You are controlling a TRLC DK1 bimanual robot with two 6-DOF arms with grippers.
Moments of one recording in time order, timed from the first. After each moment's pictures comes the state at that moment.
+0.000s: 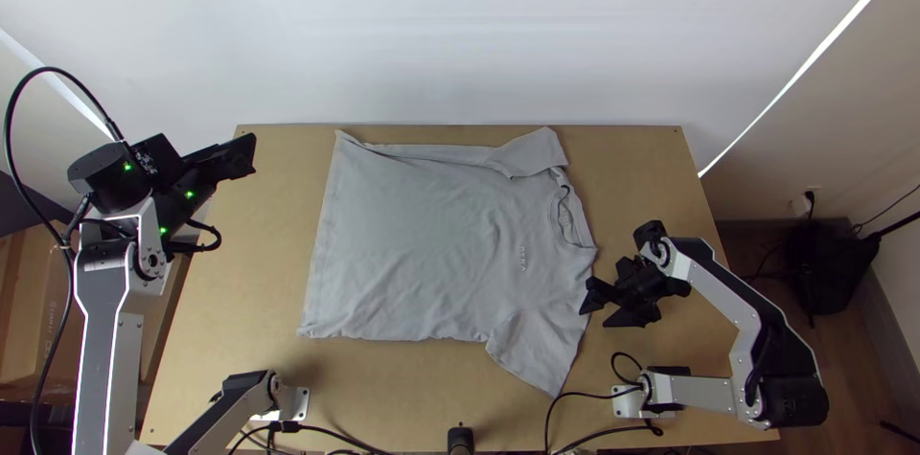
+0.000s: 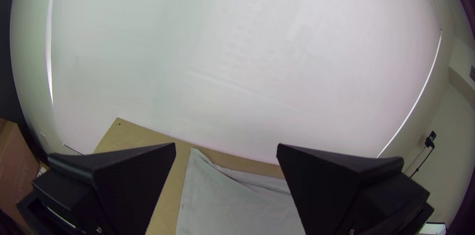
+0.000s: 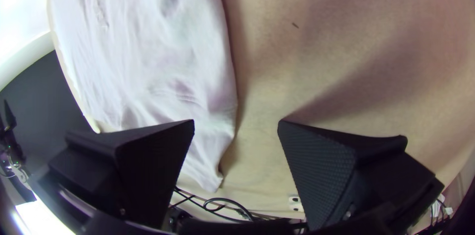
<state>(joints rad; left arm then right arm) 0.20 1.03 1.24 -0.48 0.26 -0.29 0.02 1.42 0.71 -1.04 -0.45 0.19</state>
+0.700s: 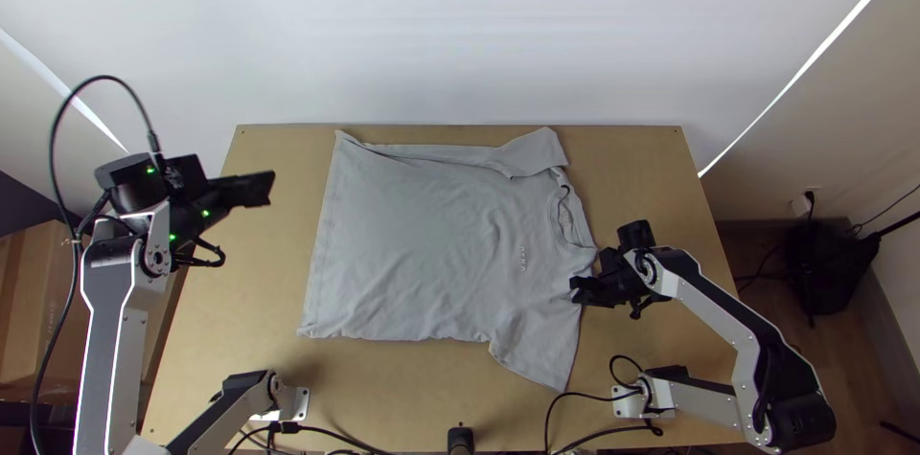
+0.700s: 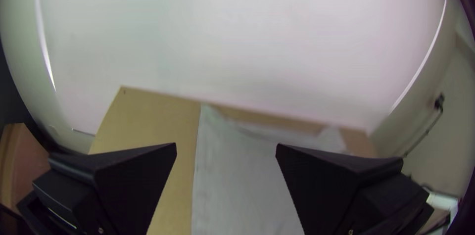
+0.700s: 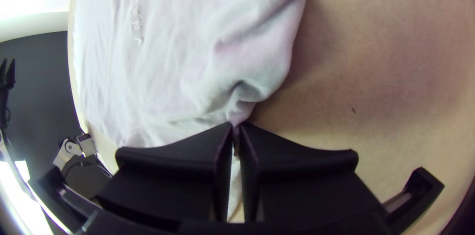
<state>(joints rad) 0.20 1.04 1.21 -0.72 0.29 -0.07 0.16 1.33 0.62 -0.71 -0.44 0.23</state>
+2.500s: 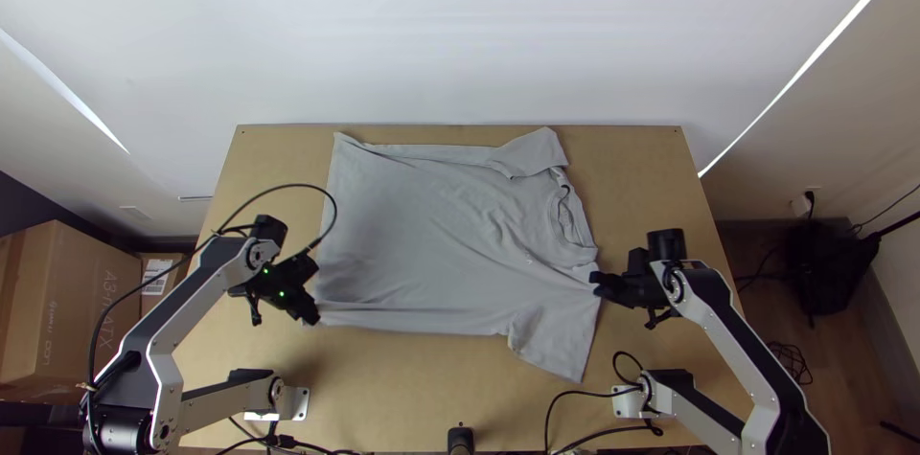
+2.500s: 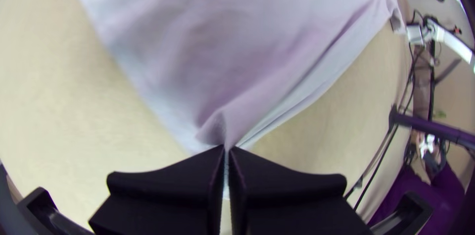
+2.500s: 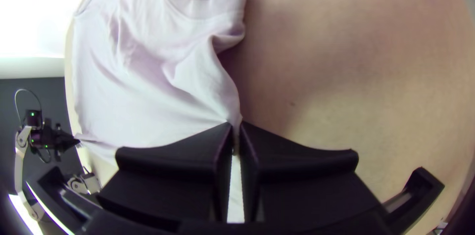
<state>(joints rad) 0.02 1.32 0.79 -1.06 0.21 0.61 0.04 1.08 0.59 -0.75 -0.34 0.34</state>
